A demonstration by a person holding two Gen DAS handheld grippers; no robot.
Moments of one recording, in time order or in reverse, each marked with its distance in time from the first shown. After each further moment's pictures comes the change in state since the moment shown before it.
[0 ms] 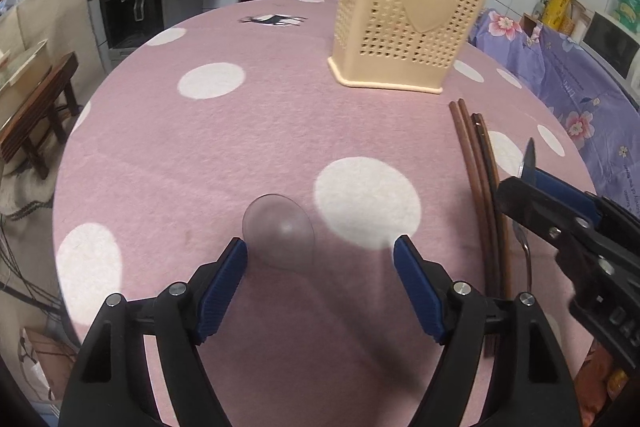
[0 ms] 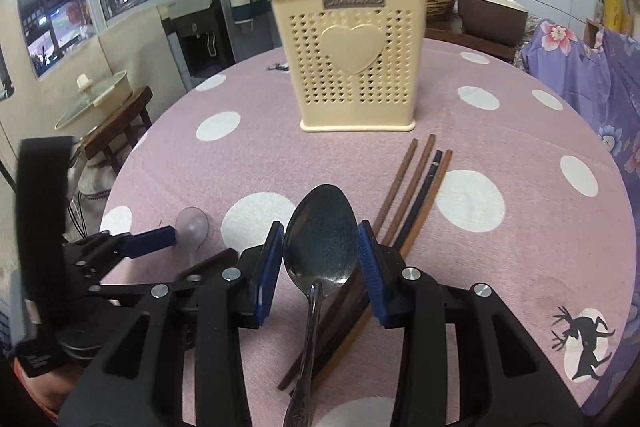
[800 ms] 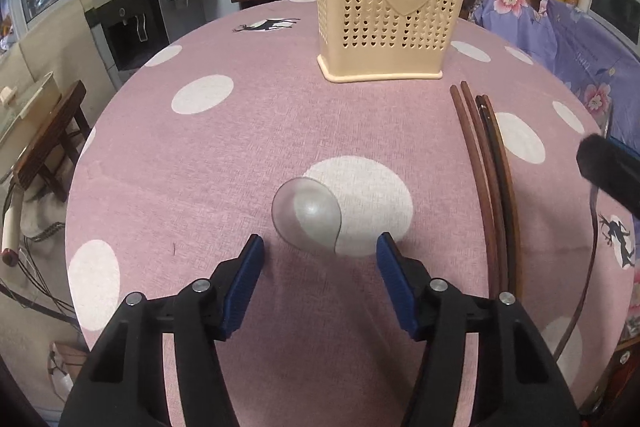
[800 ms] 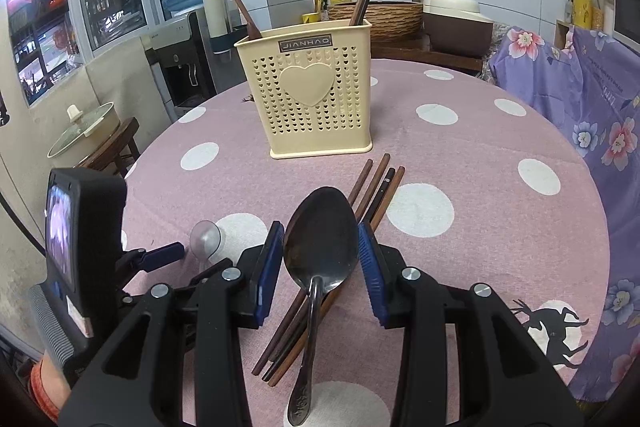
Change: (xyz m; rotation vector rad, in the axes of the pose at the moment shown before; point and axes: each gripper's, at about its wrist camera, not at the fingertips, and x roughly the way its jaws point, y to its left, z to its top) left arm 0.008 -0.027 0.001 0.067 0.004 0.124; right arm -0.034 -0.018 -0.002 0.045 -0.084 -0.059
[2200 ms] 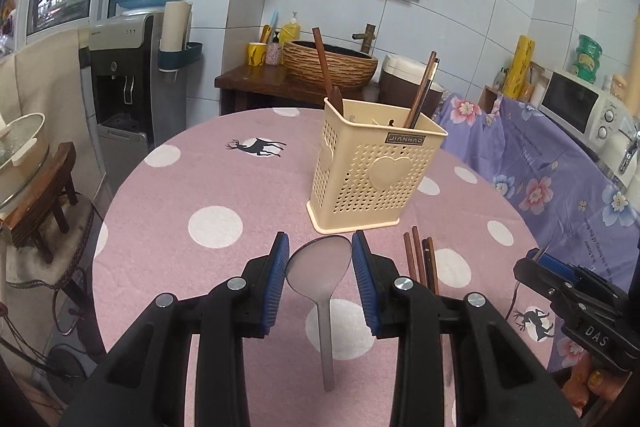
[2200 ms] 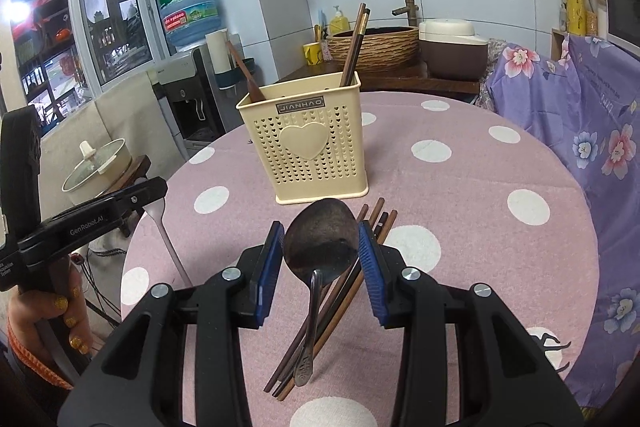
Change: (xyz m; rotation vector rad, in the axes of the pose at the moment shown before) left arm -0.082 0.053 0.059 -0.072 -0.303 -0.227; right arm -0.032 -0.014 0.031 0.037 -0.088 0.044
